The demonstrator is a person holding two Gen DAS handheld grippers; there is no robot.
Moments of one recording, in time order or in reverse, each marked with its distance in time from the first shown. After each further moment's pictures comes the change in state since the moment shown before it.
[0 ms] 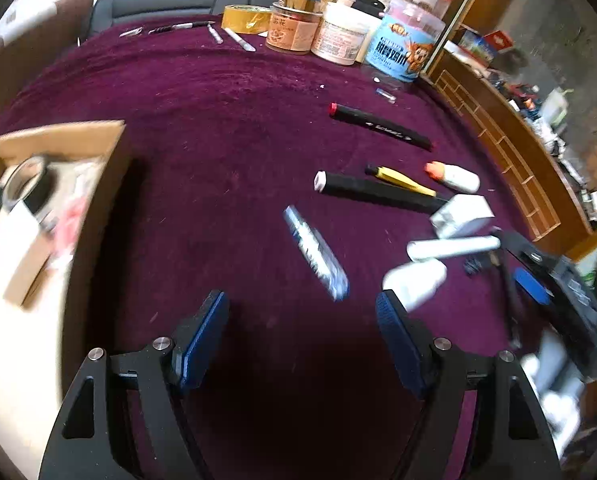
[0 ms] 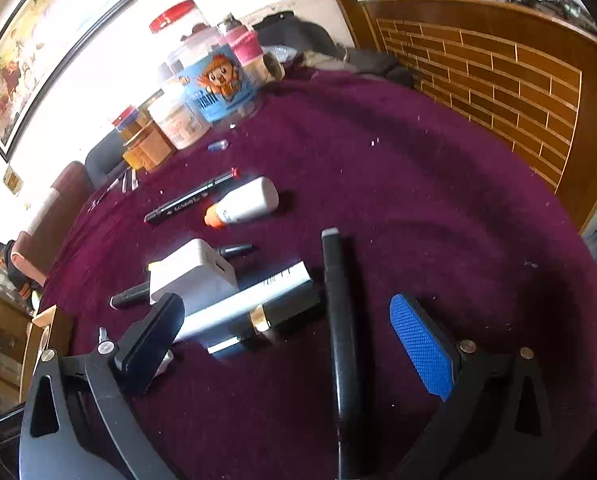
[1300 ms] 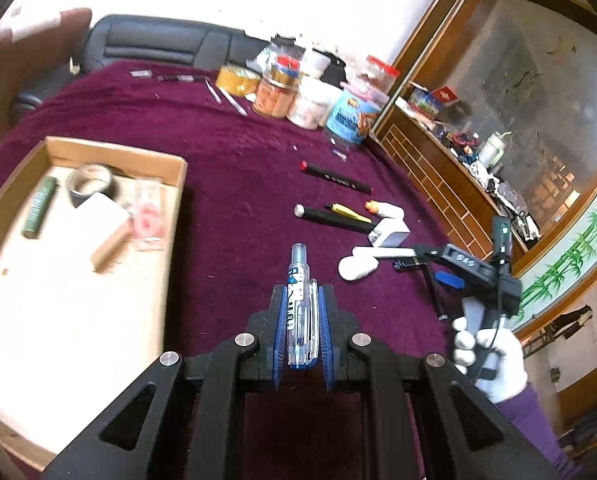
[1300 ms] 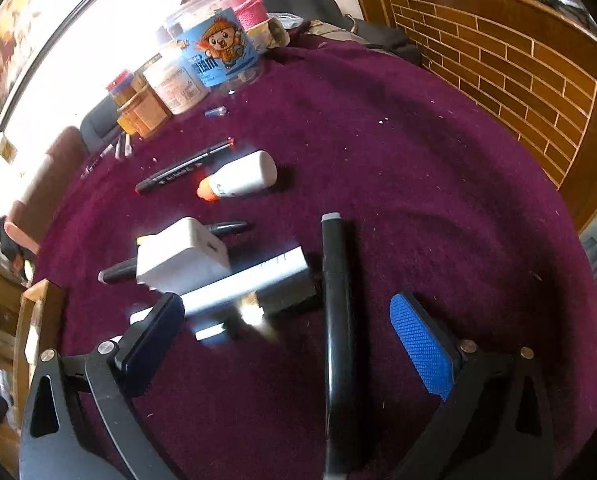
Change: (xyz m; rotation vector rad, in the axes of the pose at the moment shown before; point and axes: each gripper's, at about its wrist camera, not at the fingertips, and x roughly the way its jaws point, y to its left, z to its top) left arm -0.129 0.053 -0.052 -0.020 -0.211 -0.208; right arm 0.002 0.005 0.008 -0.041 0.117 -0.018
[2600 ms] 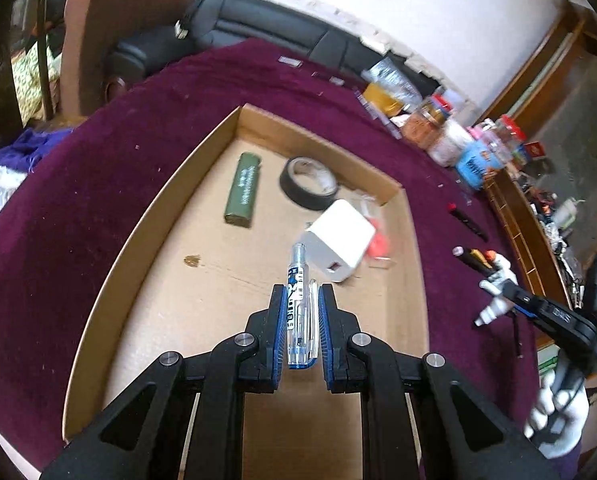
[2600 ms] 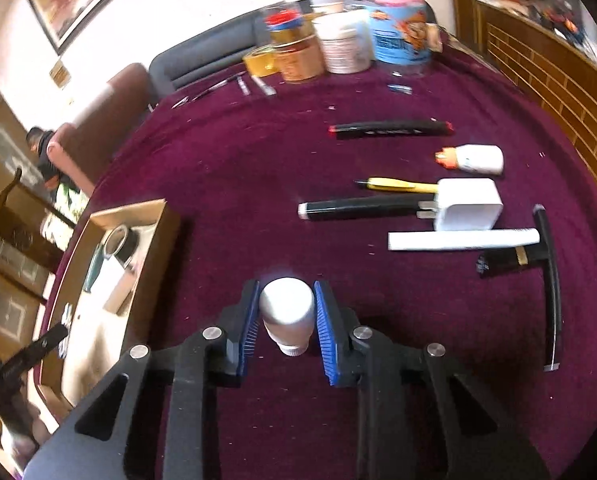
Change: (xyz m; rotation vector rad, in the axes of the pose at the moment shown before) left arm -0.023 0.173 0.000 -0.260 0.024 0.208; right arm -0.002 0.187 -0.057 -0.282 0.083 0.081
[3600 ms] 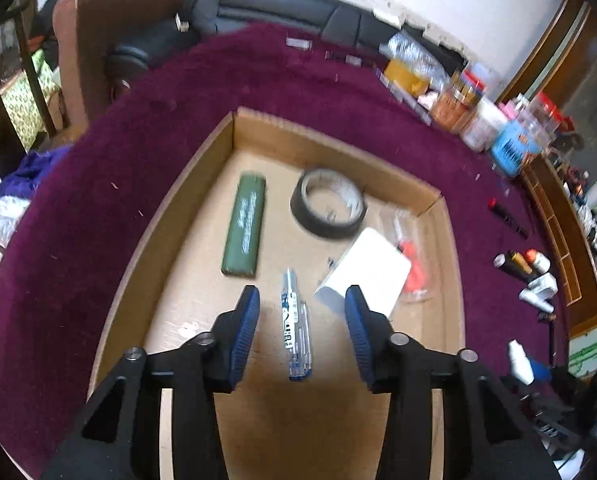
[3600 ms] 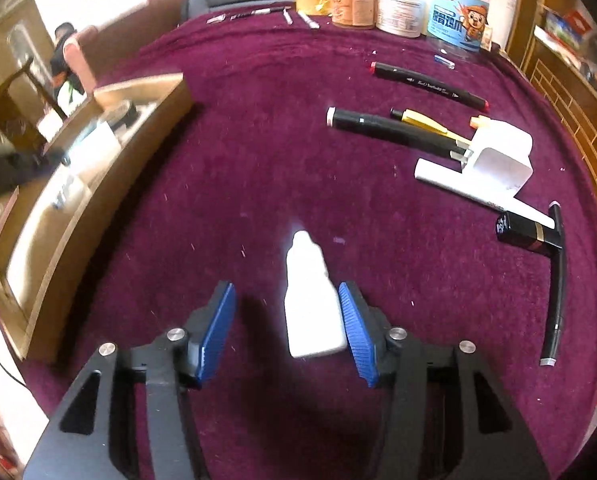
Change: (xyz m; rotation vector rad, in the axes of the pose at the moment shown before) left arm 0.031 -0.014 0.040 0.059 0.050 0.105; right arm 0.023 0.011 -0.060 -0.289 0.158 -0.086
